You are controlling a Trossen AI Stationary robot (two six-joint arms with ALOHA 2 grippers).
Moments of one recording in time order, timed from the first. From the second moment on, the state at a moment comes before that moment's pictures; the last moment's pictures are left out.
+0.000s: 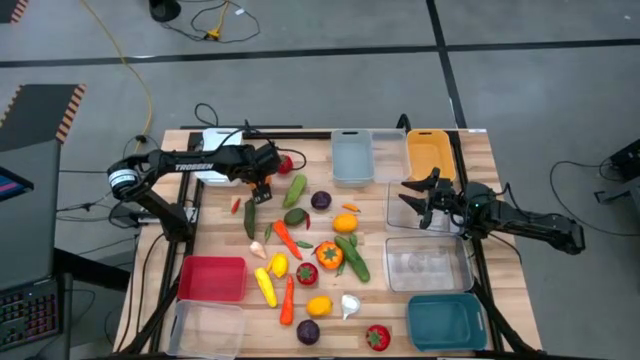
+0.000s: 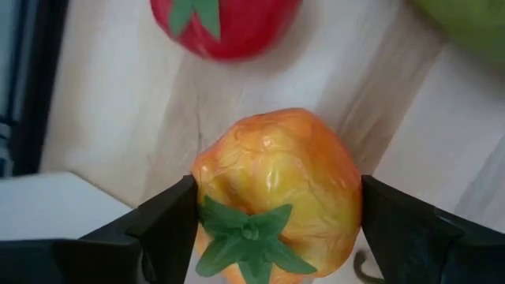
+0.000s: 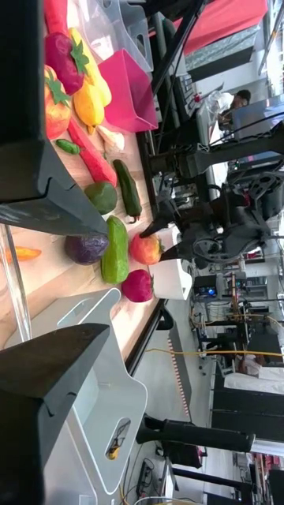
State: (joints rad) left arm 0.51 1.54 0.93 -0.68 -0.24 0.14; right arm -0.25 0.04 0.01 0.03 0.08 0.11
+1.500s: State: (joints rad) left arm 0.95 1.46 1.05 -0.85 -0.33 0.02; right arm -0.25 0.04 0.01 0.03 0.08 0.11
